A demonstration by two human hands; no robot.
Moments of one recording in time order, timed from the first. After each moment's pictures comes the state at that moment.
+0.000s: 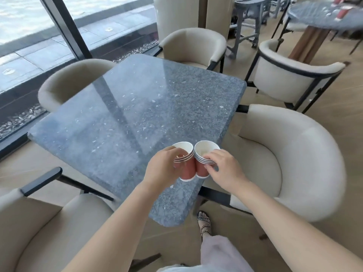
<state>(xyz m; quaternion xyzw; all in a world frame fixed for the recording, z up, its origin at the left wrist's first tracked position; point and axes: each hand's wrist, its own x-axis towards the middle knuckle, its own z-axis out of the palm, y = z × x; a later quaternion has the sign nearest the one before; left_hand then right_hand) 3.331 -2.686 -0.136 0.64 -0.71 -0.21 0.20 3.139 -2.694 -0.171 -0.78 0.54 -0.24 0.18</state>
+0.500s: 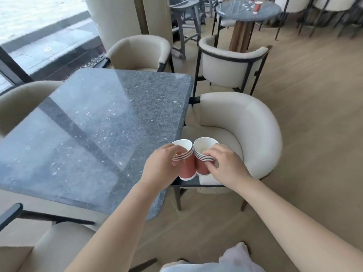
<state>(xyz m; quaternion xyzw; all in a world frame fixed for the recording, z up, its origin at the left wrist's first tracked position) 3.248 -2.631 -0.109 0.52 -0.80 -0.23 0.19 3.060 -2.589 -0.143 -0.70 0.64 -0.28 0.13</state>
